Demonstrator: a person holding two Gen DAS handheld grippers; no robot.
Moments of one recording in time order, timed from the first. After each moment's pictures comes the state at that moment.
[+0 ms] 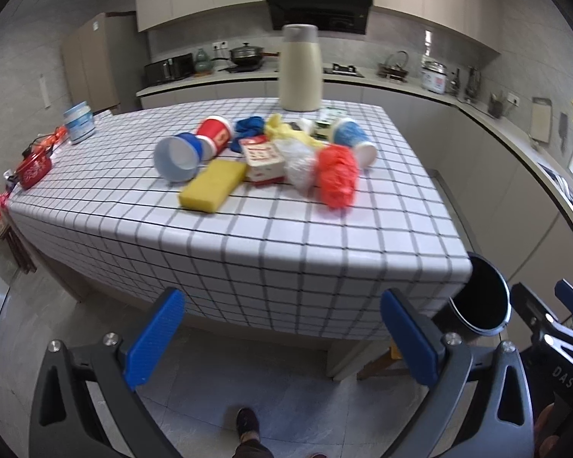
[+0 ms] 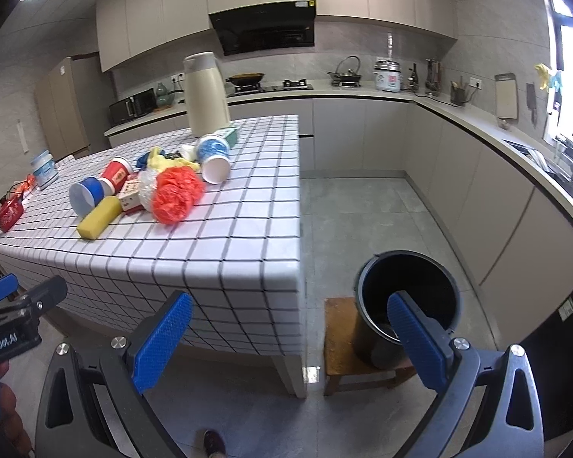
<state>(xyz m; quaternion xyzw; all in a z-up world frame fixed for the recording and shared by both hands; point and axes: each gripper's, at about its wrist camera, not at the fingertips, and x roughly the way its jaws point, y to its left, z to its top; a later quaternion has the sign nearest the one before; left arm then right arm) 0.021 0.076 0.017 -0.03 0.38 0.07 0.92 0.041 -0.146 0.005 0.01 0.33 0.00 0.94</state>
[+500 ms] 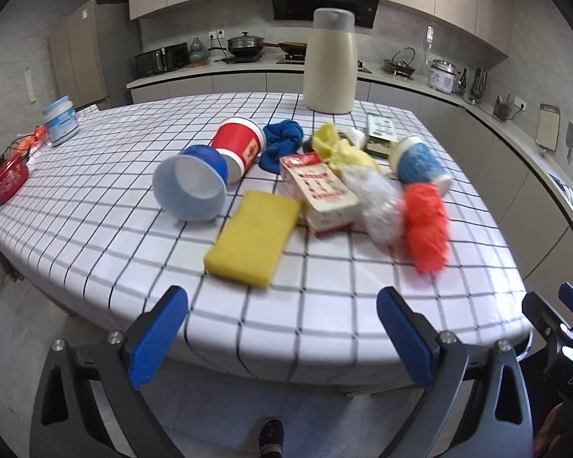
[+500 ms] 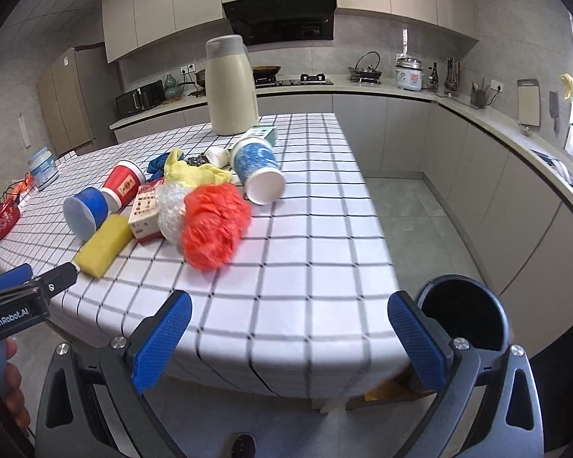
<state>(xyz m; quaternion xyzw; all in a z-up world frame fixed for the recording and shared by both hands) 0.134 0.169 -0.004 -0.03 0.39 0.05 0.92 0.153 -0.052 -0.008 0.01 0.35 0.02 0.94</state>
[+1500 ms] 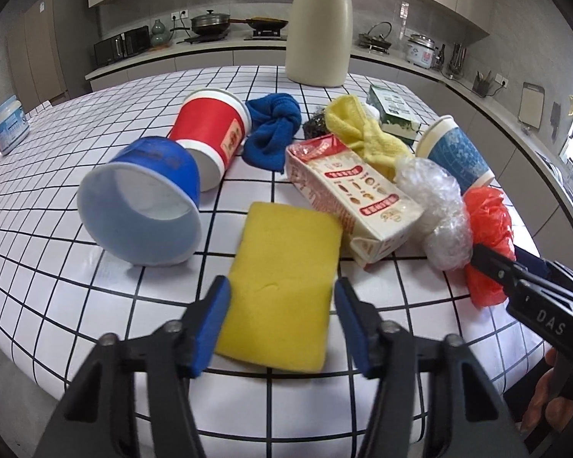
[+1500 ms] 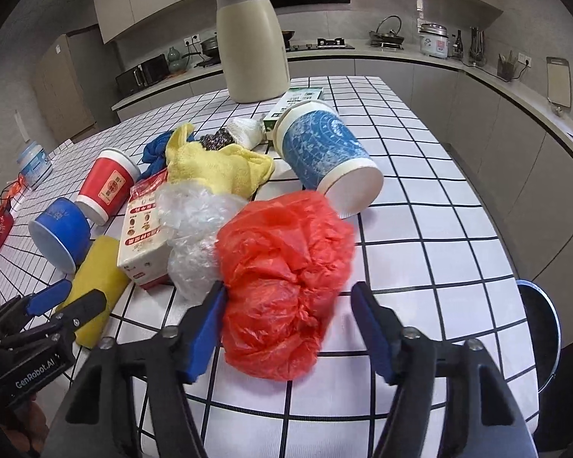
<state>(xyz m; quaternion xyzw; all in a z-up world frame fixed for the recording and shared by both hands) 0.203 0.201 -0.037 -0.02 0.43 -0.02 0.90 0.277 0.015 -0.055 0.03 0.41 0.04 0.91</state>
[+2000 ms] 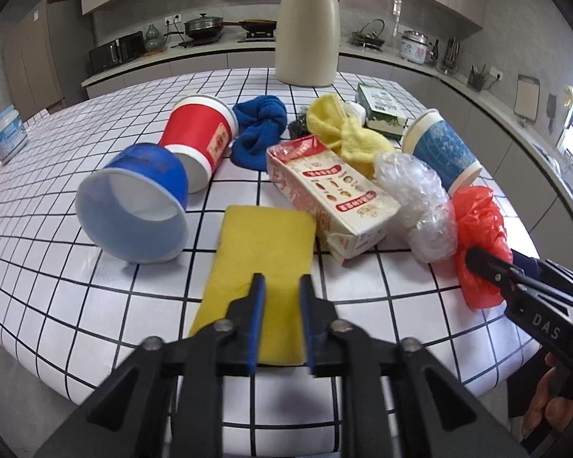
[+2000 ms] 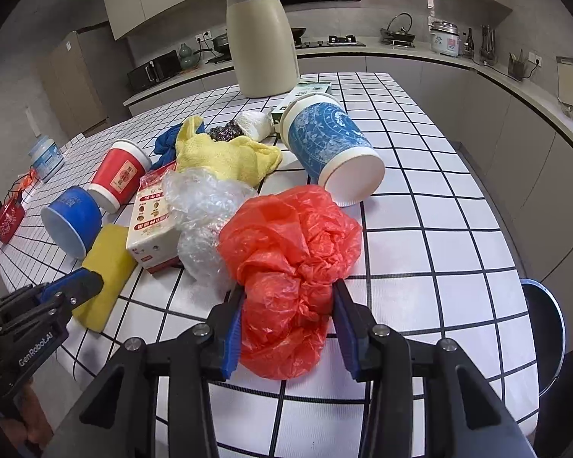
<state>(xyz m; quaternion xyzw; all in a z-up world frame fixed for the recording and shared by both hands) 0.202 0.186 -0.031 0.00 0.43 -0.03 0.90 0.265 0.007 -0.055 0.03 0.41 0.07 0.91</state>
